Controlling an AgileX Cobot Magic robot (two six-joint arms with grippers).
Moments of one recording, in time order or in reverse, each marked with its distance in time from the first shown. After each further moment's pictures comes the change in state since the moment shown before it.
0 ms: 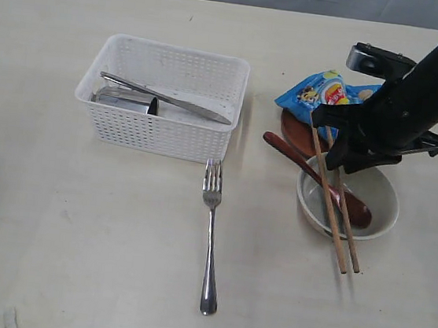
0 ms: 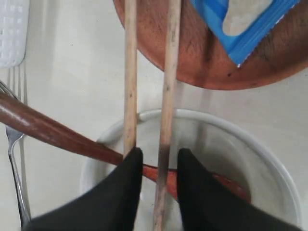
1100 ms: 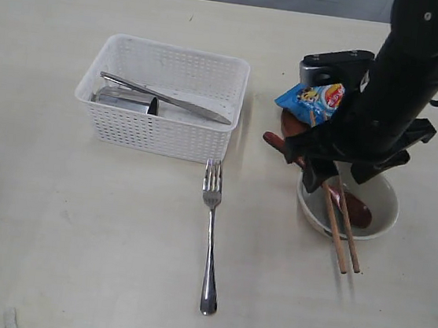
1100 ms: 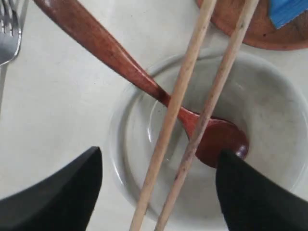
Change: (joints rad) left arm 0.000 0.000 0.000 0.000 0.000 0.000; right arm 0.262 -0.069 -0.038 -0.333 0.148 0.234
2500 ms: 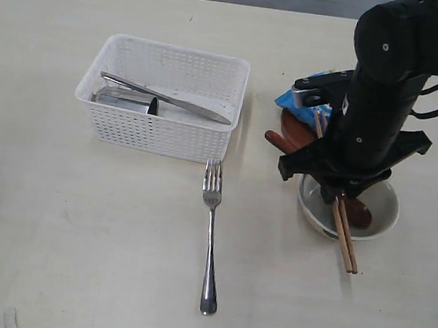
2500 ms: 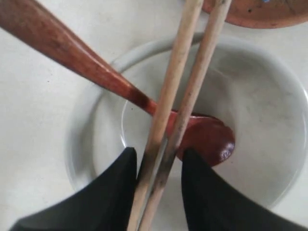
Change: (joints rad) left arm 0.000 0.000 0.000 0.000 0.000 0.000; right arm 0.044 0.080 0.008 -0.123 0.000 0.147
